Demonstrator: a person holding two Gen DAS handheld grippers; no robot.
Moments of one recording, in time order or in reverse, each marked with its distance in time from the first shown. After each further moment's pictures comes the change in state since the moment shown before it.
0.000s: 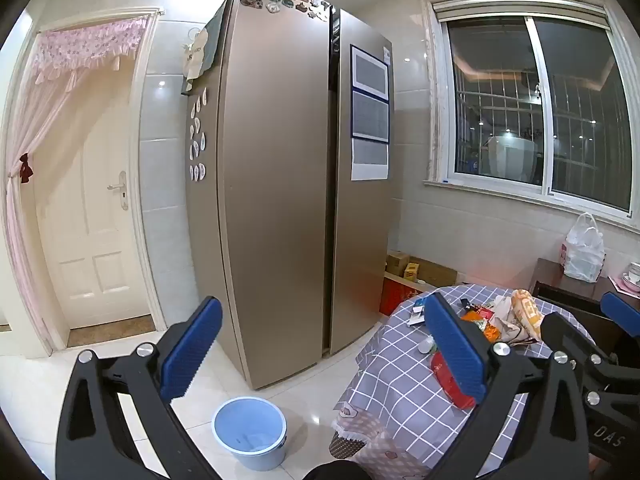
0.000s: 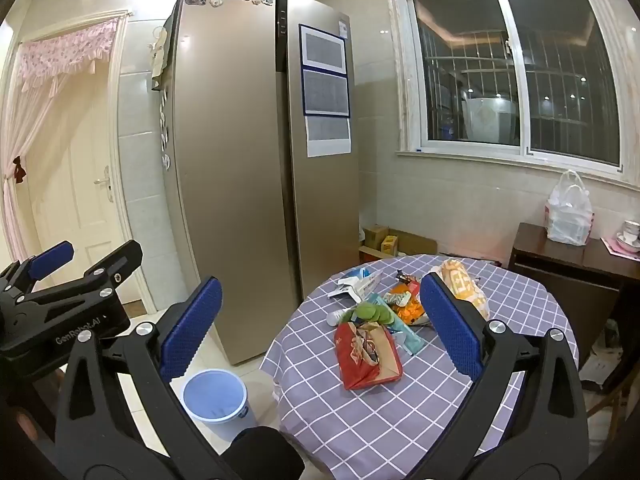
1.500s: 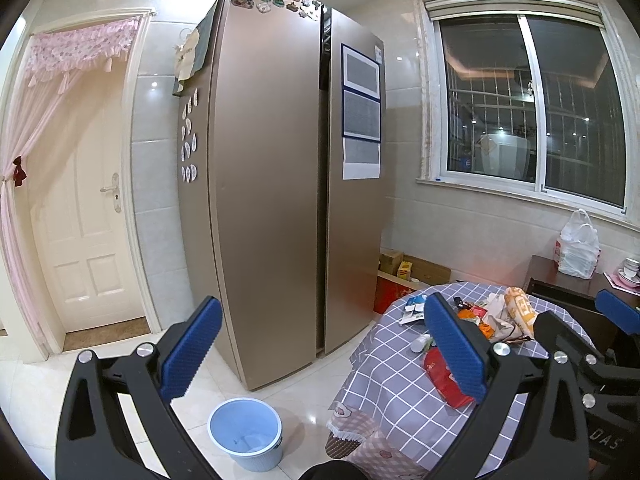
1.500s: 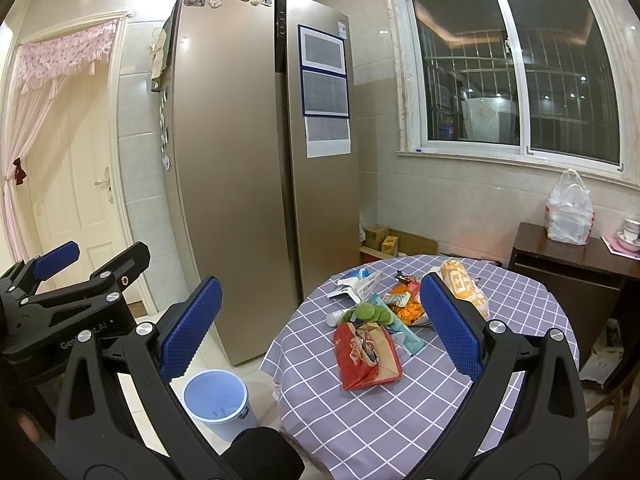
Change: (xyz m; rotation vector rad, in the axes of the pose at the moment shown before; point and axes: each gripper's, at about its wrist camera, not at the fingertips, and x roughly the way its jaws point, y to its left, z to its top) left arm 0.003 -0.023 -0.007 0.005 -0.001 -0.018; right arm -0.002 -0.004 0.000 0.009 -0.008 0.004
